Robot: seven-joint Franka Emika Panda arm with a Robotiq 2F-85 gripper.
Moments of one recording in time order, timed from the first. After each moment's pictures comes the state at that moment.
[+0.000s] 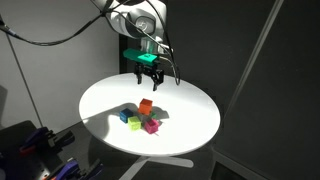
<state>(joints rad) -0.11 0.20 -0.14 -2.05 0.03 2.22 -0.29</state>
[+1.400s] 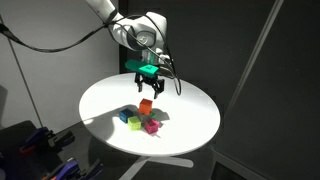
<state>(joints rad) -0.14 0.27 -0.12 -2.07 0.04 2.31 -0.34</state>
